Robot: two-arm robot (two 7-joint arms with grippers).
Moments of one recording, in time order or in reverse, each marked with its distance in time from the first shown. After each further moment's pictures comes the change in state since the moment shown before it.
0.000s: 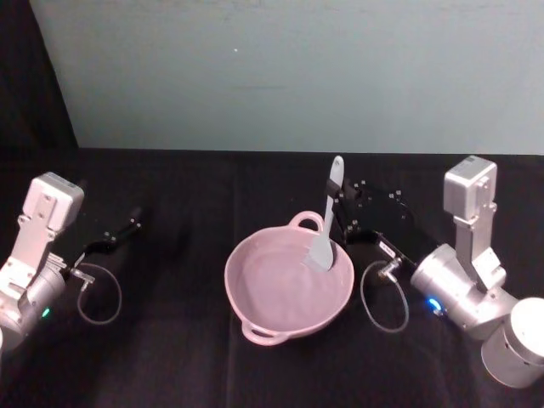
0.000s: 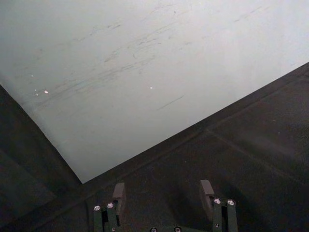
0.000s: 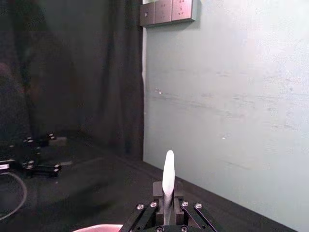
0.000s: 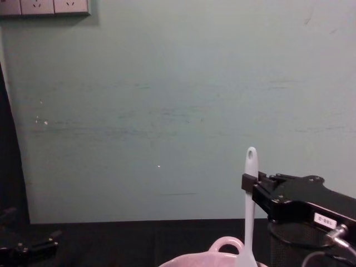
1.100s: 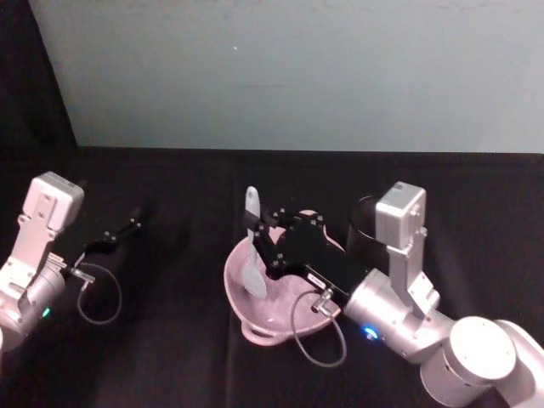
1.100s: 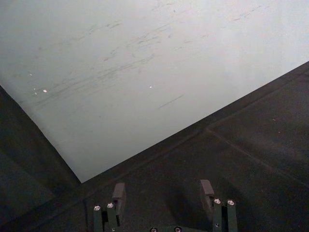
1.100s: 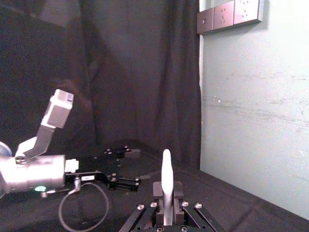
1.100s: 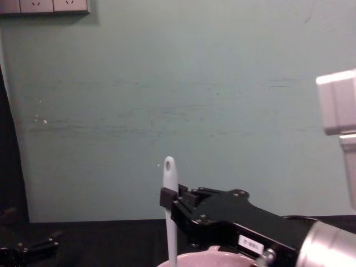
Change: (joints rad) left arm 0.000 0.000 0.000 0.000 0.000 0.000 0.000; right arm -0.014 -0.058 -0.131 -0.032 0.026 -0.017 0.073
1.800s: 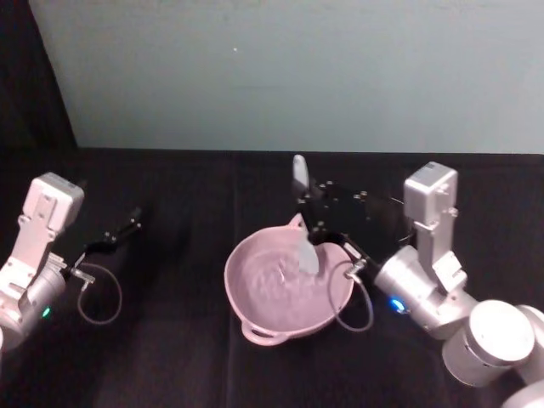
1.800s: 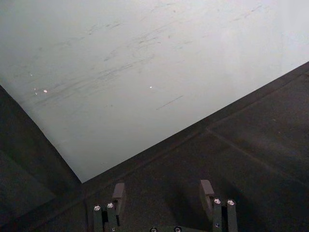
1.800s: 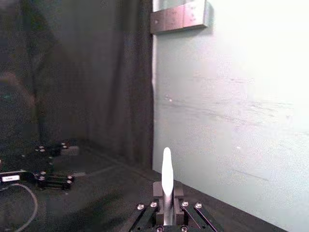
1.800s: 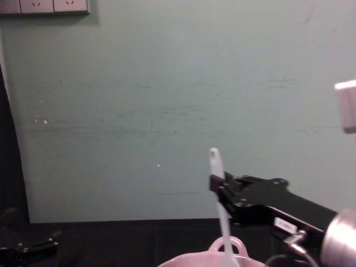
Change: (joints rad) left arm 0.000 0.000 0.000 0.000 0.000 0.000 0.000; right arm 0.058 -0.018 0.073 0.112 -0.057 -0.052 -0.088
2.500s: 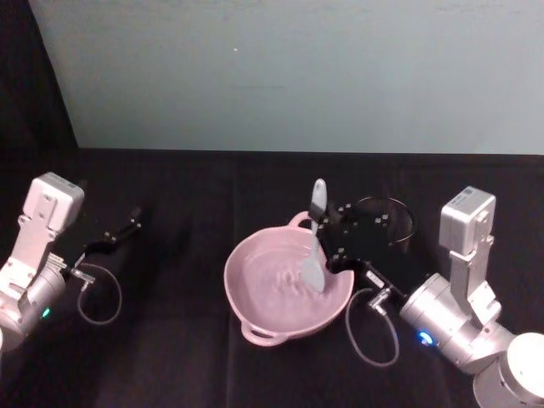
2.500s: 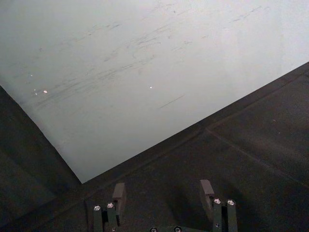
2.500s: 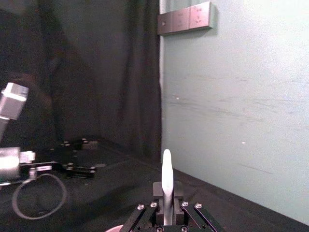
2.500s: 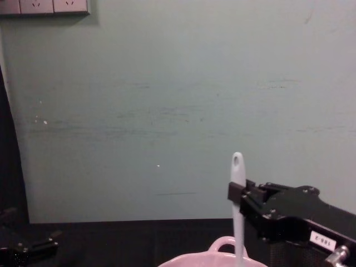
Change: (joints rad) left arm 0.000 0.000 0.000 0.000 0.000 0.000 0.000; right arm -0.152 0.074 0.049 -0.192 0.026 0.050 0.023
